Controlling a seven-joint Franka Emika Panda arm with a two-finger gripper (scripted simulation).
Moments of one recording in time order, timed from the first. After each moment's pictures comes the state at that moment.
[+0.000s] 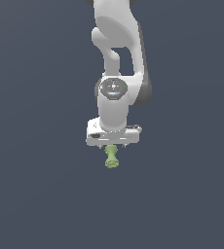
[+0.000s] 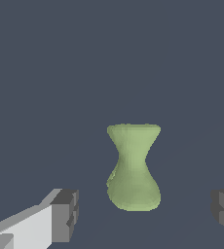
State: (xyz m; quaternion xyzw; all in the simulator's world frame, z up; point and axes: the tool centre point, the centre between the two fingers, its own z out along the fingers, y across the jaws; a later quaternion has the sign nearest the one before) arm 0.042 0.003 0.134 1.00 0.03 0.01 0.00
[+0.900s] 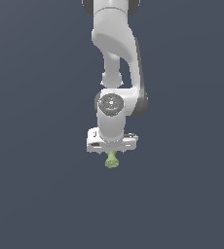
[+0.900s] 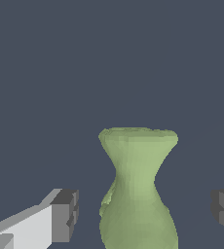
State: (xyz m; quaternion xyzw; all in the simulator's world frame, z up) arm 0.047 -0.002 0.090 1.00 0.03 0.00 0.00
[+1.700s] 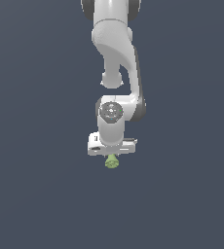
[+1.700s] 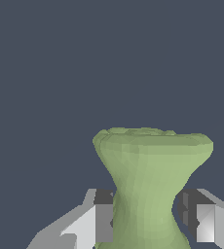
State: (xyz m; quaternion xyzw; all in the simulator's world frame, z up) arm 0.048 -0.002 0.061 1.00 0.03 0.00 0.00
